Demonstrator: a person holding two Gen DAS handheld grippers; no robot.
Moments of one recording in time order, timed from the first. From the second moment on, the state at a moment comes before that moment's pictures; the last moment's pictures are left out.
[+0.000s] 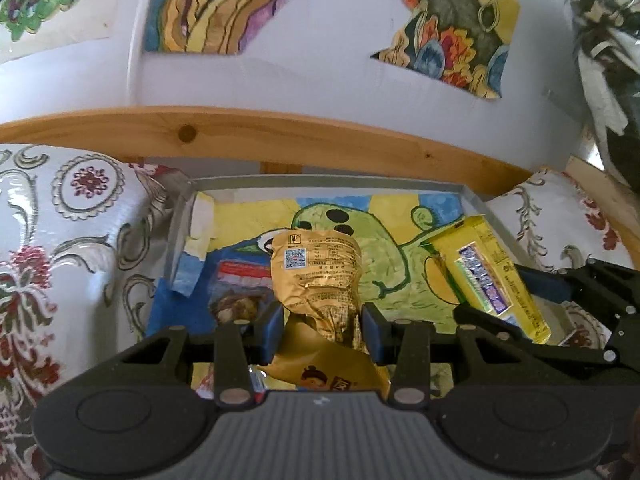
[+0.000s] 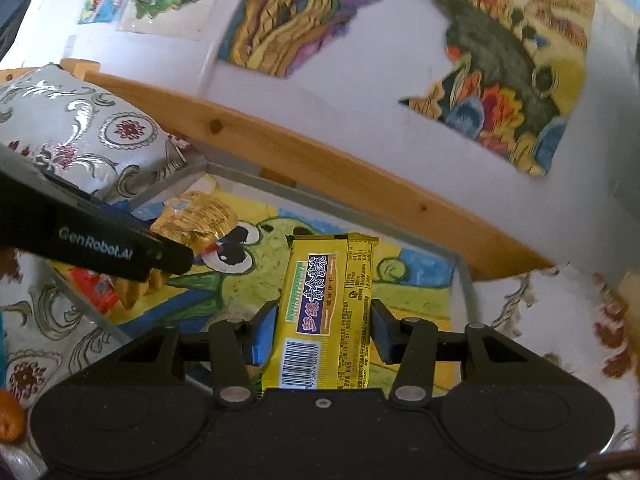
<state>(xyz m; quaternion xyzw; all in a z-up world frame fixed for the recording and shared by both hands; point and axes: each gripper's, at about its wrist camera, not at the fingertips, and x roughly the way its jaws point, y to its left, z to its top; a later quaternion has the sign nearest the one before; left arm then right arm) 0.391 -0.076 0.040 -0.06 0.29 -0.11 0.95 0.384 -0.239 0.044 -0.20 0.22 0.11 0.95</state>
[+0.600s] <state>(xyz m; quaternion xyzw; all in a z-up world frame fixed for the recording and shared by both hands) 0.410 -0.085 0.017 -0.05 0.34 -0.11 0.93 0.397 -0.240 0.022 -0.18 0.23 0.10 0.95</state>
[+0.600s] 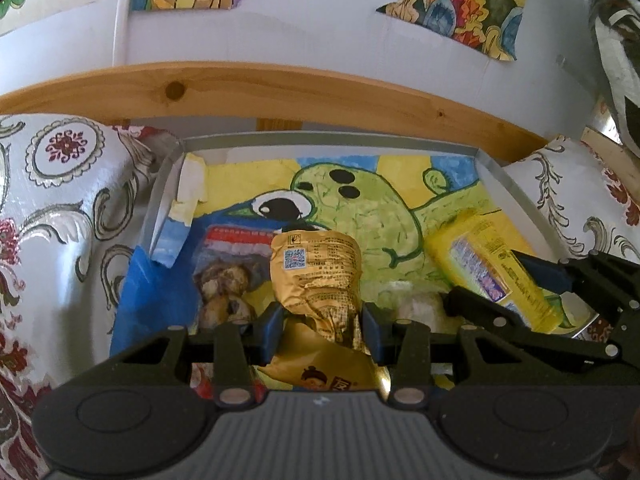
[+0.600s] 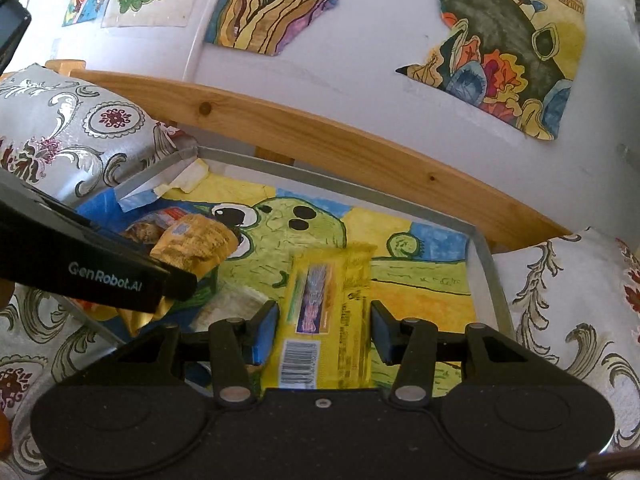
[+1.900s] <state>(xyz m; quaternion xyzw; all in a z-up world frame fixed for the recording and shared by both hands) 0.211 -0.025 0.085 -0.03 0.18 -0.06 0.98 0.202 -0.253 0.107 -0.08 0.11 0.09 0.99</state>
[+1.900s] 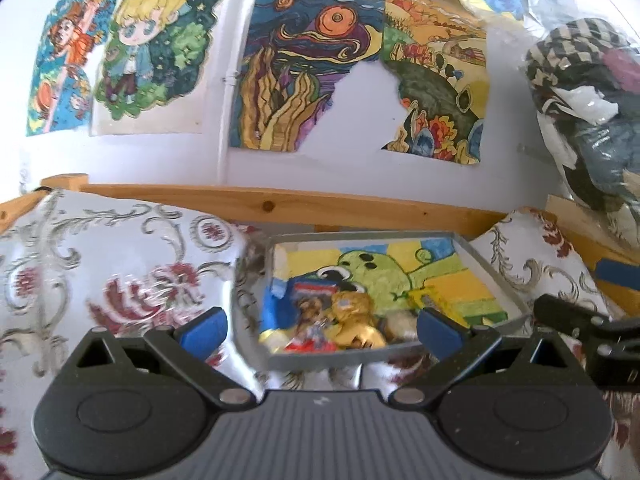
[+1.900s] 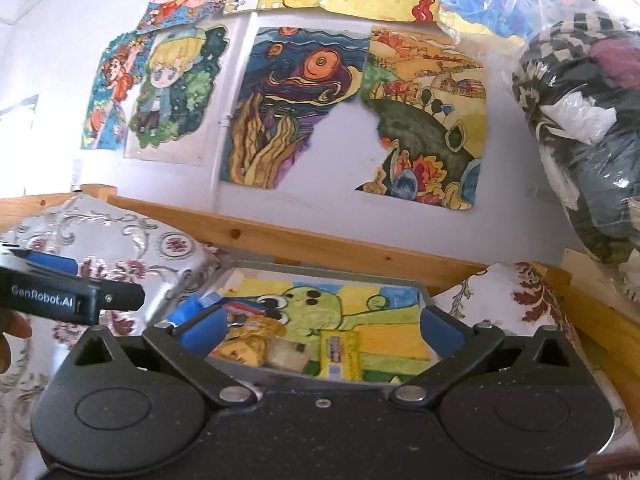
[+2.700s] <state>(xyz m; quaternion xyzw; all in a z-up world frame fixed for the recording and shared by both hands) 0.084 0.036 0.035 0.01 0.25 0.00 0.97 0.089 -0.226 0.064 -0.08 0.18 0.13 0.97</state>
